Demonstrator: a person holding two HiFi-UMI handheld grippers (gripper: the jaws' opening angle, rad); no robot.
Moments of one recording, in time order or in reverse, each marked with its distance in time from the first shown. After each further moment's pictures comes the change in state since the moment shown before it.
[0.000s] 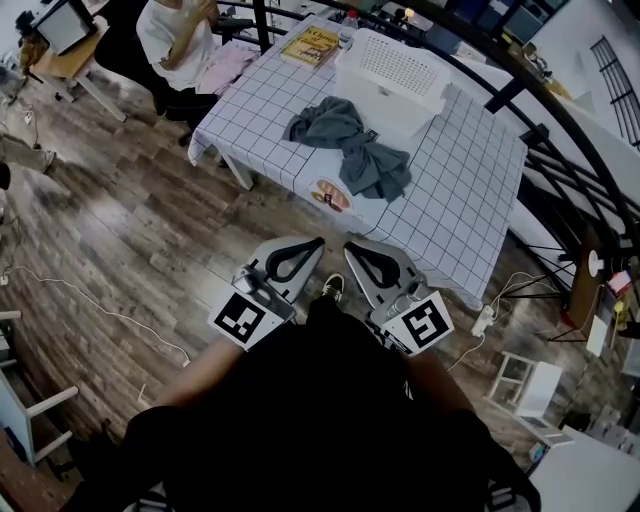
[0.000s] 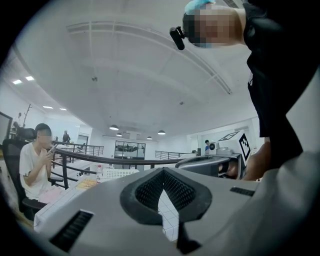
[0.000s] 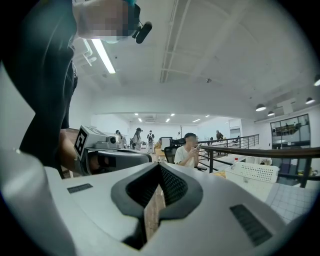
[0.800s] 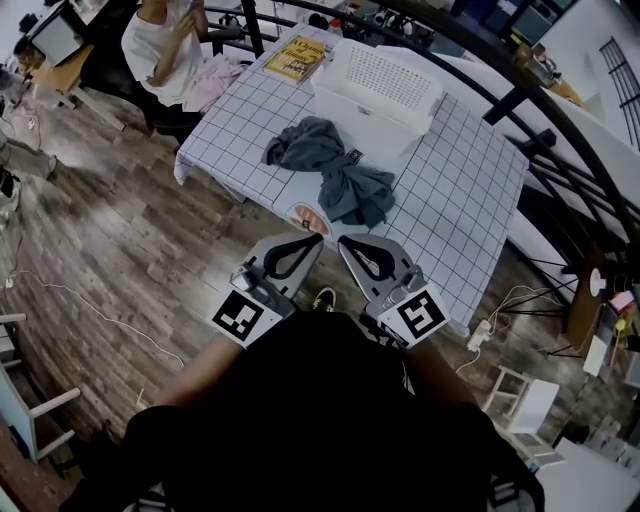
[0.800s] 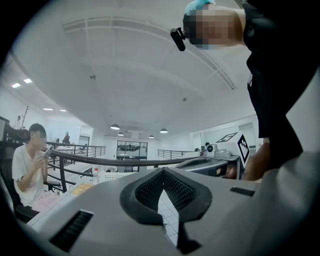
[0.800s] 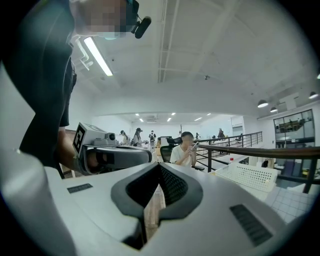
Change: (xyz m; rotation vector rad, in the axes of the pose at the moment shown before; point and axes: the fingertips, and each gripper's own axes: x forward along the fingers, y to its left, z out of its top) left arm 0.120 0.032 0.010 0.013 0.015 0.030; right arm 0.003 -0.124 -0.011 0.031 0.008 0.039
